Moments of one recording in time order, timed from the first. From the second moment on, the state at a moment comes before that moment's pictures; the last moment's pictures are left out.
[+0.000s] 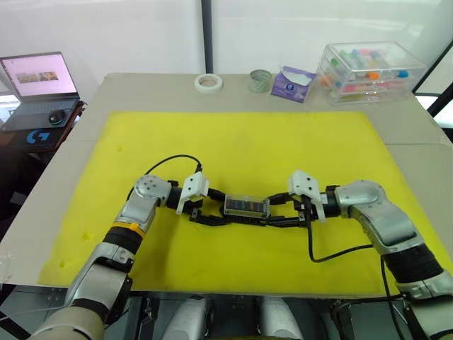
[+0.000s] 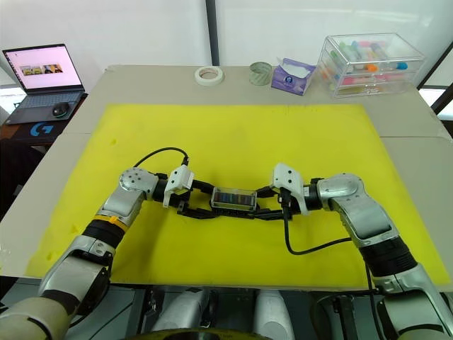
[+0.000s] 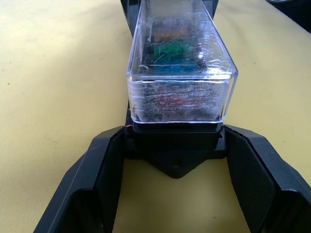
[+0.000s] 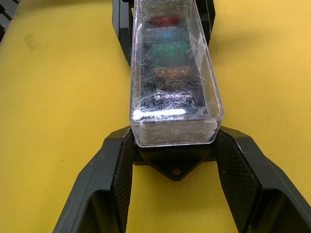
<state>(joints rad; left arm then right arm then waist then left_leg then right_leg) -0.63 0.38 -0.25 0.55 -0.19 -0.15 -1.45 -0.40 -0.74 0.20 -0.07 0.31 0.38 1.24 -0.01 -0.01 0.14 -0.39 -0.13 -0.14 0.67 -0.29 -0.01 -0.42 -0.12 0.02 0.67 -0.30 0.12</state>
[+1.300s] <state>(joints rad) -0.59 0.36 -0.26 0.48 -0.20 -0.11 -1.41 -0.37 -0.83 0.18 -0.10 0.33 0.32 1.28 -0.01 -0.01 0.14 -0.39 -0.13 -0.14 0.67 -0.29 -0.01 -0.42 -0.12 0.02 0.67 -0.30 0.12</state>
